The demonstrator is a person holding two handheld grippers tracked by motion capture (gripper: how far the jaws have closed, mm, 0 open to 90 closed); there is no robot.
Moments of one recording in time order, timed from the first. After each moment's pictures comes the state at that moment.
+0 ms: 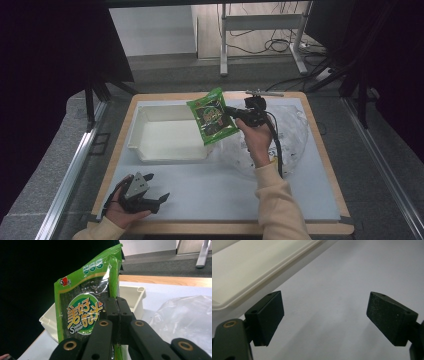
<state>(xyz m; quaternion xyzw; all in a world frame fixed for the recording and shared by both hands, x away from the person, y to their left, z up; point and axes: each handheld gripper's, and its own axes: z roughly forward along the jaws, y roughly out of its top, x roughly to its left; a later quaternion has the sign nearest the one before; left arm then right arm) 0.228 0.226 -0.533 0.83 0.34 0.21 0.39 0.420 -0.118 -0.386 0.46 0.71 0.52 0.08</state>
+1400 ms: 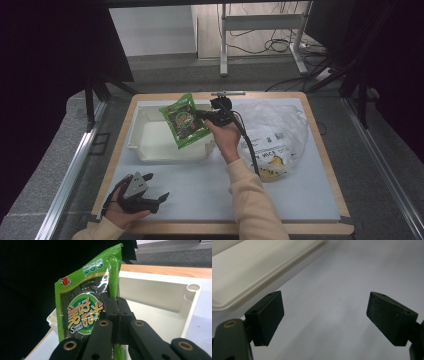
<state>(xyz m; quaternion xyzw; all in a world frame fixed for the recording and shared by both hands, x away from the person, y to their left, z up) 0.227 0.227 -0.531 0.82 0.34 0.21 0.40 0.436 -0.036 -0.411 0.44 0.74 0.51 0.05</state>
